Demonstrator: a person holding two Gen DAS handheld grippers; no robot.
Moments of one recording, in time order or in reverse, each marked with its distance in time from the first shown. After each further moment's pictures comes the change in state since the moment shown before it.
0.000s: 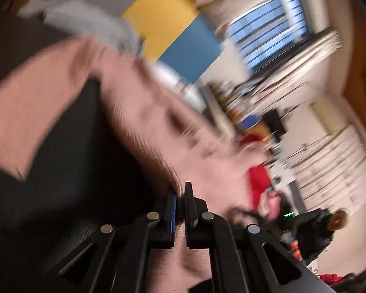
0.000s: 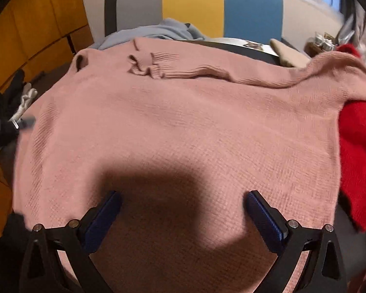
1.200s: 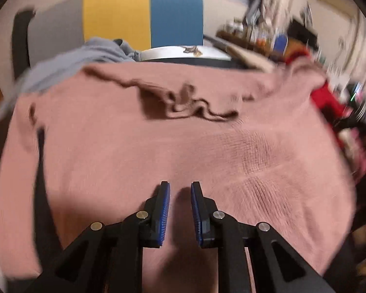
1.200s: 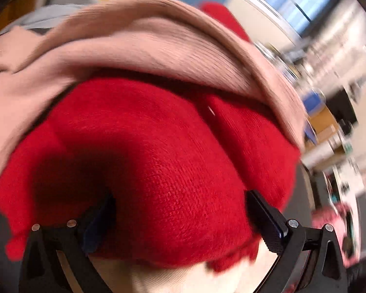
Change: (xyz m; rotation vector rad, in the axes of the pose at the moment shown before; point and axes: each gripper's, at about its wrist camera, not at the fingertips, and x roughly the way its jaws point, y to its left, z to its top) left arm 0.124 -0.029 0.014 0.486 0.185 0.479; right arm -0.016 -0.255 0.104 -0.074 0.117 -0.607
